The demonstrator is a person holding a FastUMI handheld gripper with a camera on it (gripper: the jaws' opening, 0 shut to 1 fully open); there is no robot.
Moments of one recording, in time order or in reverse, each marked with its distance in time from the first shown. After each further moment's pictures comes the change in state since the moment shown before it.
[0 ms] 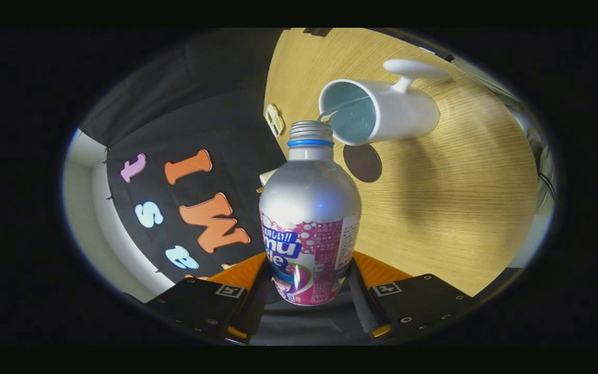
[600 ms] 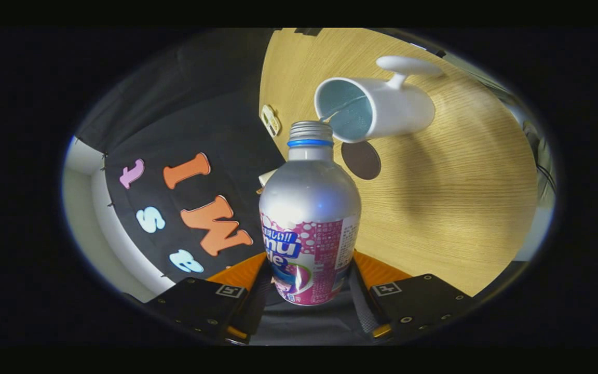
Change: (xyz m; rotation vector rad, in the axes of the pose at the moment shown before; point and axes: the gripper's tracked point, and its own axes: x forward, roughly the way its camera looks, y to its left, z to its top) arm -0.002 0.007 0.000 0.040 0.001 -0.007
